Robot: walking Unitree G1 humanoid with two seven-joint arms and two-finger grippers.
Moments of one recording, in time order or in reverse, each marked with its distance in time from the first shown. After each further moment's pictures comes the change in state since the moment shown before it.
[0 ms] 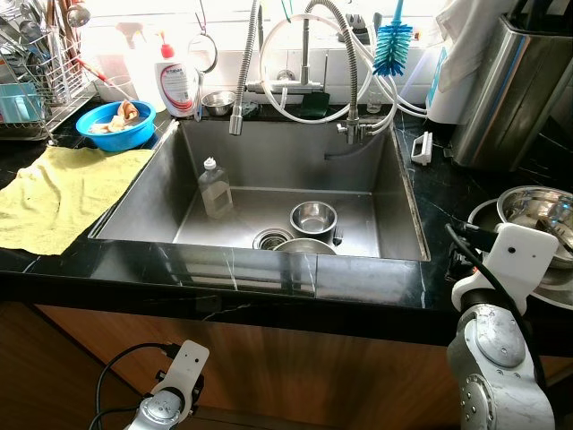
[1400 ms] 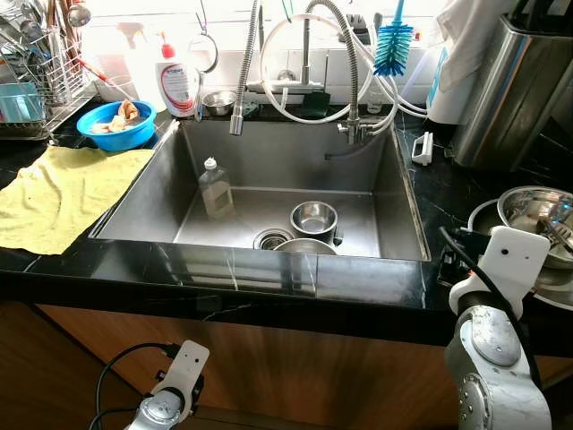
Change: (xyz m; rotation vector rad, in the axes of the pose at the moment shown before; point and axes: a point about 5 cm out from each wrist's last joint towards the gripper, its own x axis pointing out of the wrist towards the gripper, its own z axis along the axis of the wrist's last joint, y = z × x) left arm 0.000 0.000 0.000 0.001 0.000 0.000; right arm -0.001 -0.001 -0.006 -0.039 0.059 -0.033
